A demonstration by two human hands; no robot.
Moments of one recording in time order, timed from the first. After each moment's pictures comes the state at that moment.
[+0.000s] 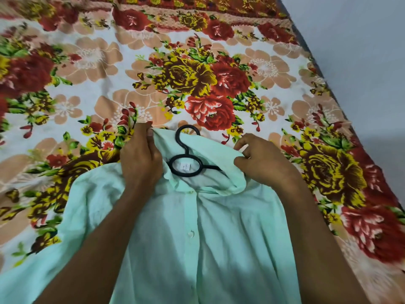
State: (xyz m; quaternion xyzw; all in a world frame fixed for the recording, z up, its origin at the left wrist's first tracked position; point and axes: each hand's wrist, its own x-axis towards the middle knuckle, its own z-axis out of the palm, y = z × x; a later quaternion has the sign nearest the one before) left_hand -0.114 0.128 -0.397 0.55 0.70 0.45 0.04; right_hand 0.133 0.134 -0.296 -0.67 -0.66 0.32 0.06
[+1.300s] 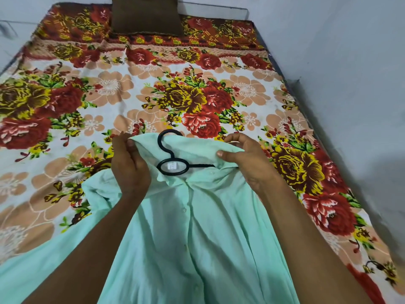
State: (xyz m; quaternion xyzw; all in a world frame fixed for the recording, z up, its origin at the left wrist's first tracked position) left_hand -0.117 0.063 -0.324 0.45 0.69 0.57 0.06; right_hand 0.140 0.087 -0.256 -0.57 -0.46 0.56 0.39
